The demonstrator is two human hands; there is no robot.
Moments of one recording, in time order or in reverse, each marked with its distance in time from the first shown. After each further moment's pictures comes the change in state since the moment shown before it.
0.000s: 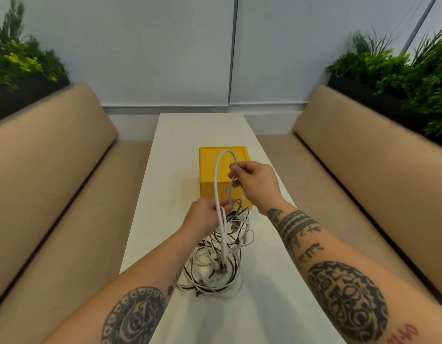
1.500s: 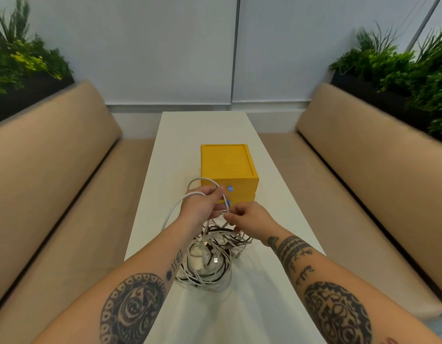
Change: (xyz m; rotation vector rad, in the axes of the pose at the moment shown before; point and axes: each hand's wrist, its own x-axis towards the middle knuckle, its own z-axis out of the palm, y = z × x) left_hand -0.013 0.024 -0.008 -0.580 0.055 -0.184; right_hand -0.046 0.058 0.002 -0.238 -0.374 0.206
